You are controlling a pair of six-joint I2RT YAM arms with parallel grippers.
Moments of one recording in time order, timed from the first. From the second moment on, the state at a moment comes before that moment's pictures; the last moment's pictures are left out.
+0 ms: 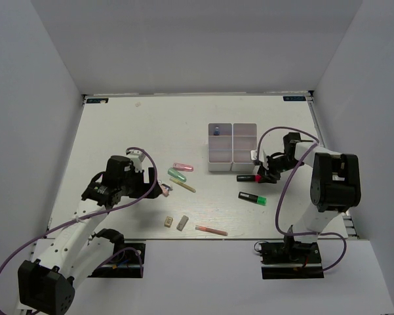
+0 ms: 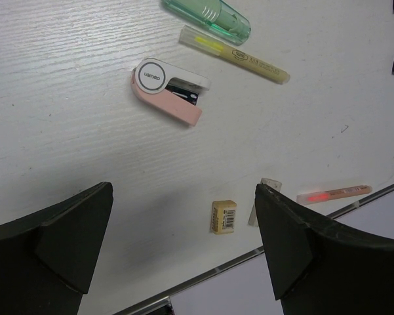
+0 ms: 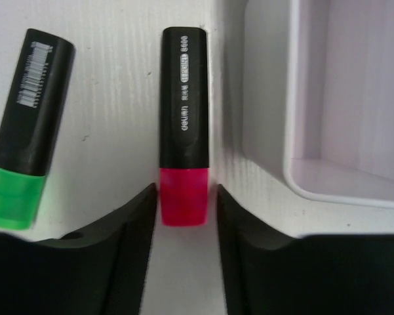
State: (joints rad) left arm -0.32 0.83 0.61 -0.61 0.22 -0.29; right arm -0.01 1.73 0.95 -0.74 -0.76 -1.61
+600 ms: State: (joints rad) left arm -0.32 0.83 0.61 -0.61 0.22 -0.29; right arm -0.01 1.61 0.89 -0.83 -0.61 -1.65
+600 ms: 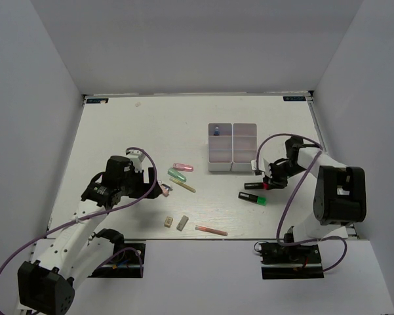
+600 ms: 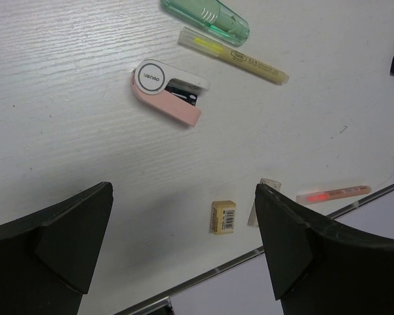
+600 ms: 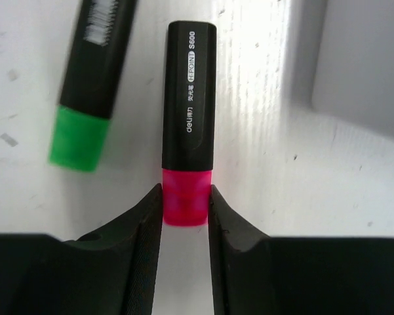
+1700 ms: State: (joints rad) left arm -0.32 0.84 0.61 -0.61 0.25 -0.28; right arm 0.21 1.54 1.34 -0.76 -0.20 -1.57
